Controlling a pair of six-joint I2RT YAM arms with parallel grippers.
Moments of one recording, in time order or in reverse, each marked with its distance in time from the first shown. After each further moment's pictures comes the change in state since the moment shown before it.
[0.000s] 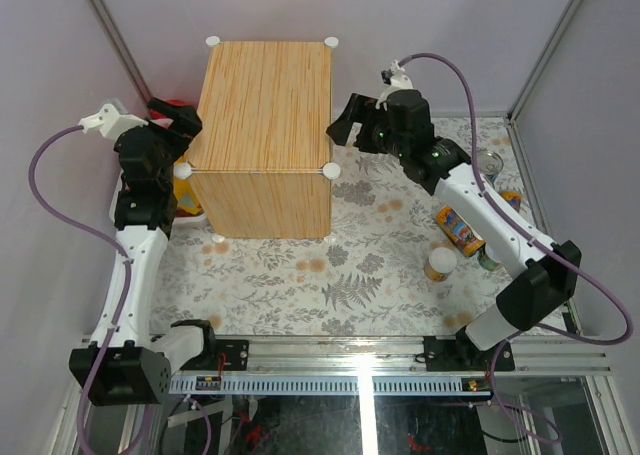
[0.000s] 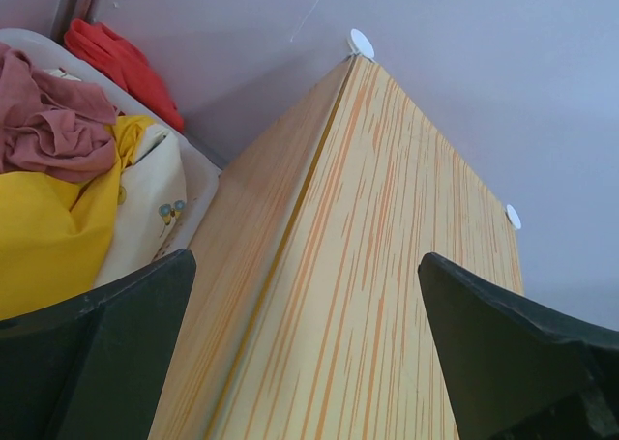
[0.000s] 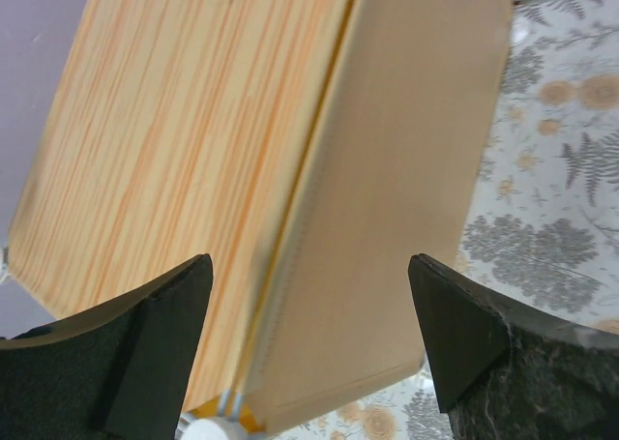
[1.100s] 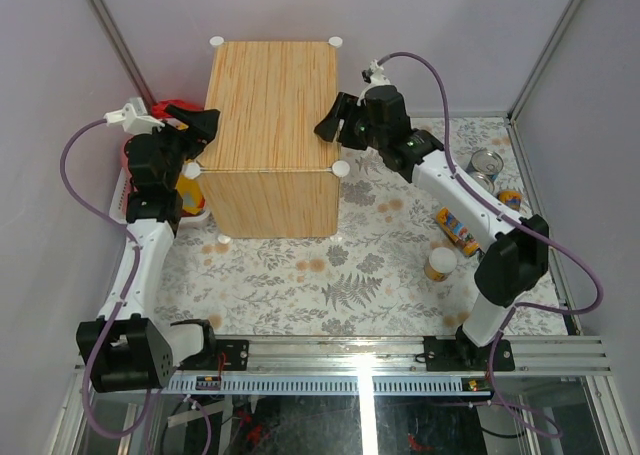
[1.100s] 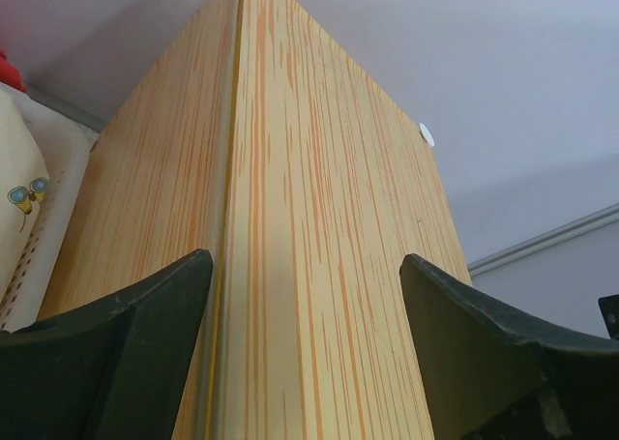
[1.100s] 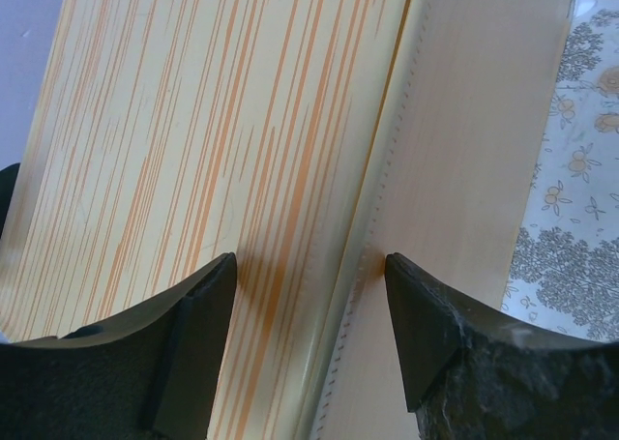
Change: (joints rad) left arm 0.041 0.084 -0.142 0.315 0.394 -0.100; right arm 0.031 0.200 0.121 0.043 -0.061 0.064
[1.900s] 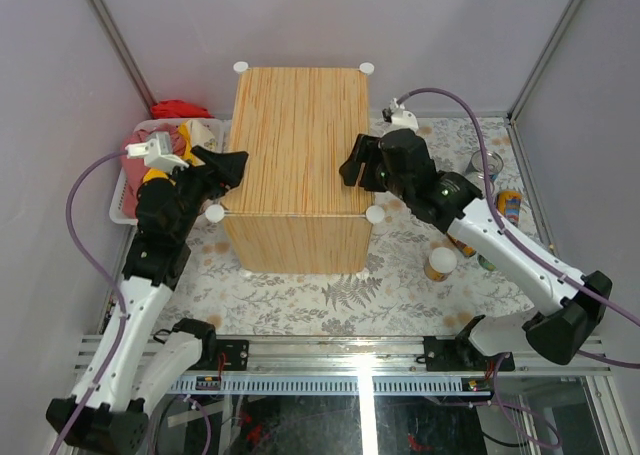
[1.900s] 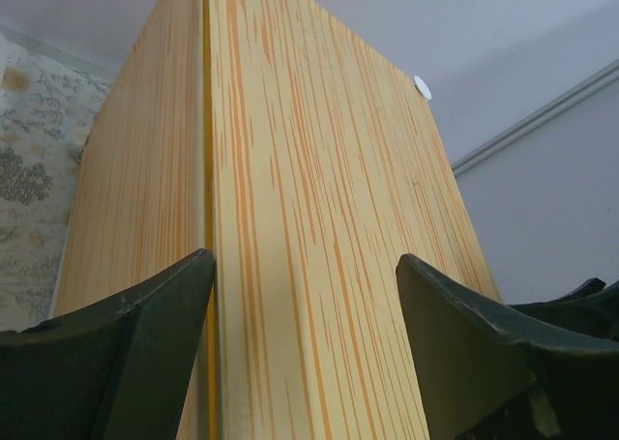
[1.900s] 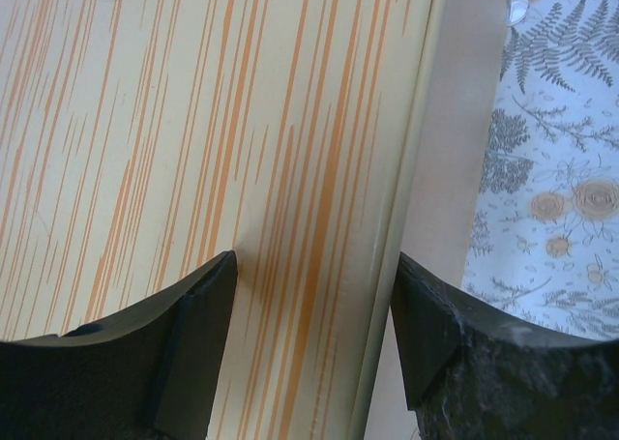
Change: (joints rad) left arm -0.295 -0.334 -0.110 -0.261 -0.126 0.098; right arm 0.141 -0.378 -0.283 -0.191 0.287 -0.033
